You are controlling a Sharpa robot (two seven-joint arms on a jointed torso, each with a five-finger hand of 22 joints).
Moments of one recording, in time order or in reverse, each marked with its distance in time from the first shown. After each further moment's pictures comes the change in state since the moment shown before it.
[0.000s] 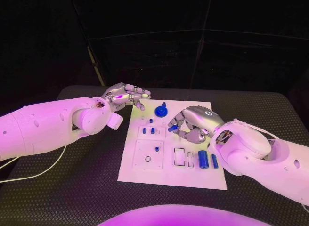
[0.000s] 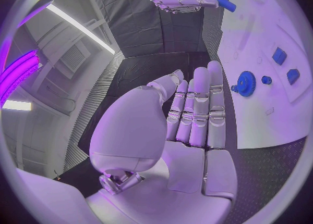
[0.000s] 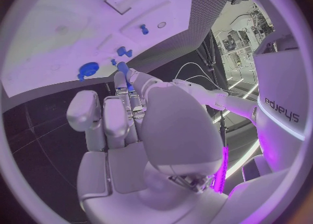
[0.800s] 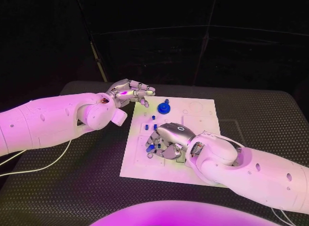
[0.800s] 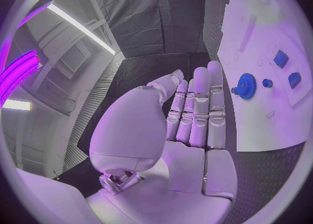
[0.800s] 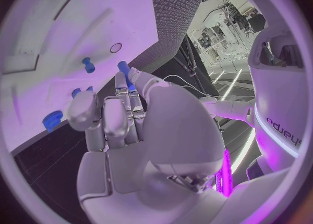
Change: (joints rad) left arm 0.000 0.010 0.000 -0.001 0.000 0.000 0.001; left_hand 0.000 0.000 0.000 0.000 0.000 0.000 0.000 0.000 0.000 0.000 0.000 0.000 0.000 0.000 0.000 0.000 0.000 0.000 0.000 0.000 0.000 0.000; right arm -0.028 0.191 -0.094 -0.111 0.075 0.075 0.068; right_hand -0.014 -0.014 -0.003 0.002 0.000 0.002 -0.002 0.000 0.002 0.000 0.000 -0.009 0.000 0.000 0.000 0.000 -0.010 0.000 0.000 0.000 0.000 -0.006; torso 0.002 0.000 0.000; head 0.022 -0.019
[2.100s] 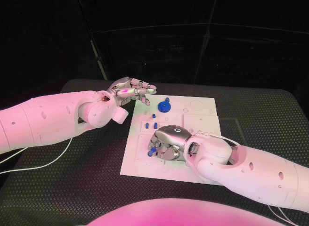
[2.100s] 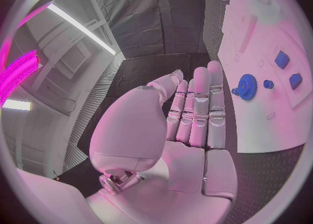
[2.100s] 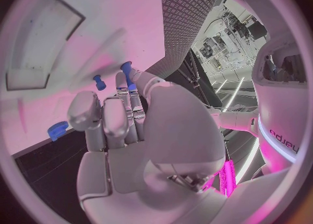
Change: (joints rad) left arm 0.000 0.004 0.000 -0.003 0.000 0.001 0.000; left_hand 0.000 0.000 -0.006 0.000 0.000 0.000 0.000 0.000 0.000 0.000 0.000 0.000 0.000 0.000 0.000 0.000 -0.003 0.000 0.000 0.000 -0.004 -0.001; right arm -0.005 0.032 -0.008 -0.048 -0.061 0.090 -0.024; right_hand -0.014 -0.007 -0.006 0.005 -0.001 0.000 0.005 -0.003 0.001 0.000 0.000 -0.008 0.000 0.000 0.000 0.000 -0.004 0.000 0.000 0.000 0.000 -0.003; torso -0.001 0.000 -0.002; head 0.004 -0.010
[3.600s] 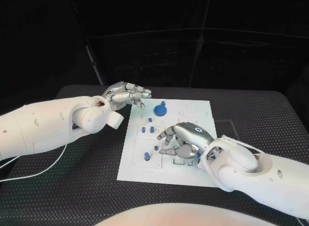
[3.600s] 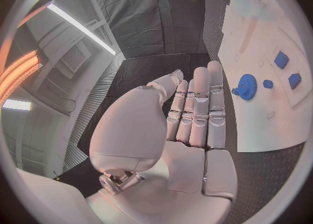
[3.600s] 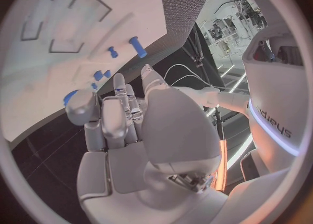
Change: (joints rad) left arm 0.000 -0.003 0.000 -0.001 0.000 0.007 -0.003; left_hand 0.000 0.000 0.000 0.000 0.000 0.000 0.000 0.000 0.000 -0.004 0.004 0.004 0.000 0.000 0.000 0.000 -0.002 0.000 0.000 0.000 0.000 -0.001; right arm -0.006 -0.240 0.005 0.155 0.117 -0.277 0.015; right_hand -0.002 0.016 -0.396 0.132 0.041 -0.180 0.029 0.018 0.015 -0.050 0.023 0.105 0.037 0.003 0.018 0.018 0.007 0.000 -0.013 0.018 -0.020 -0.029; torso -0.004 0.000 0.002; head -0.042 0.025
